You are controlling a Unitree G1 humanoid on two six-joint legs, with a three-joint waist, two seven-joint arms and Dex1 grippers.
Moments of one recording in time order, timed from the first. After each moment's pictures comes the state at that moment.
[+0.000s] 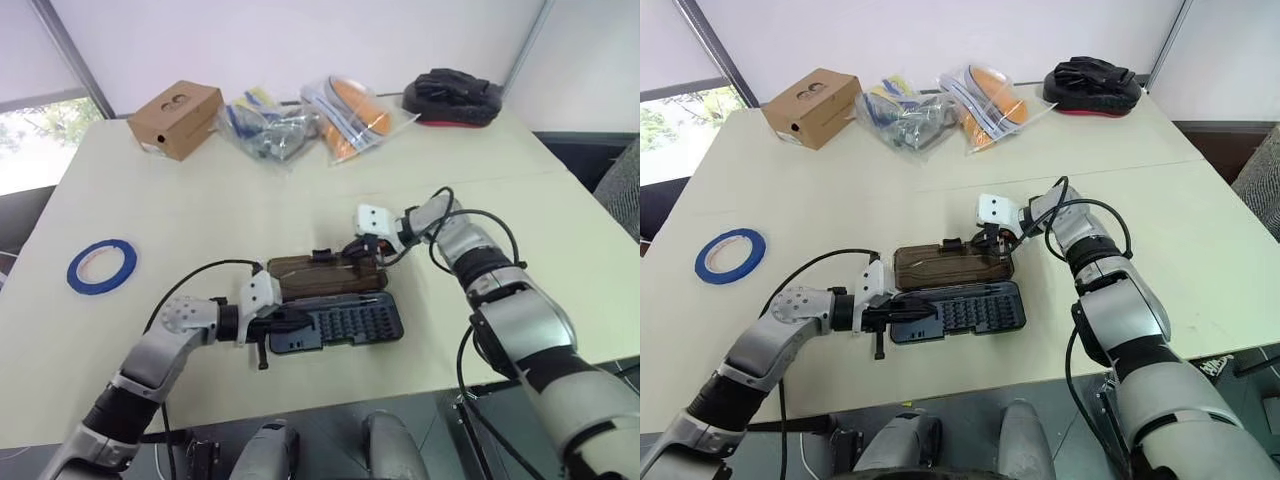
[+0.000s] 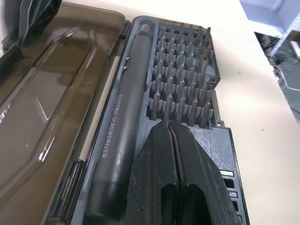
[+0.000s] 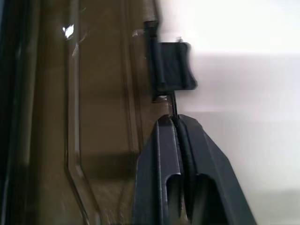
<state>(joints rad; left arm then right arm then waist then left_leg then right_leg) -0.23 0.59 -0.24 -0.12 -0.33 0.32 -1.04 -1.11 -0.37 0.31 1.17 -0.21 -0.27 1.23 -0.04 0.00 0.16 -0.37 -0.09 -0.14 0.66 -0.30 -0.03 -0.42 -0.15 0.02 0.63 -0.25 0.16</state>
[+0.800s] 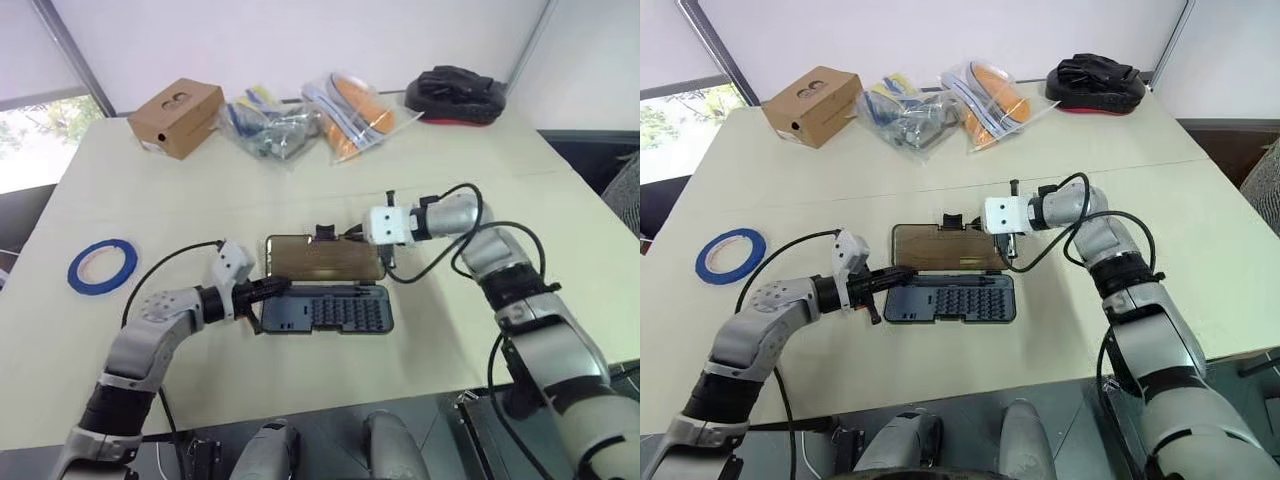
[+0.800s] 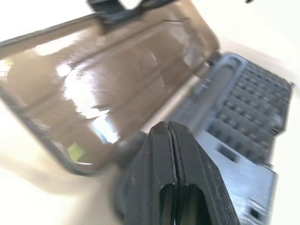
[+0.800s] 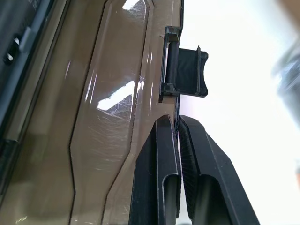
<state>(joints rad) -0.24 0.51 -0.04 -0.14 -0.43 0.51 -0.83 -0.86 -0.54 0.29 0.52 -0.23 -0.39 1.08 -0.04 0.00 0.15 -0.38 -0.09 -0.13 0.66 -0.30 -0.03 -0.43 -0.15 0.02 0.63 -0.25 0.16</state>
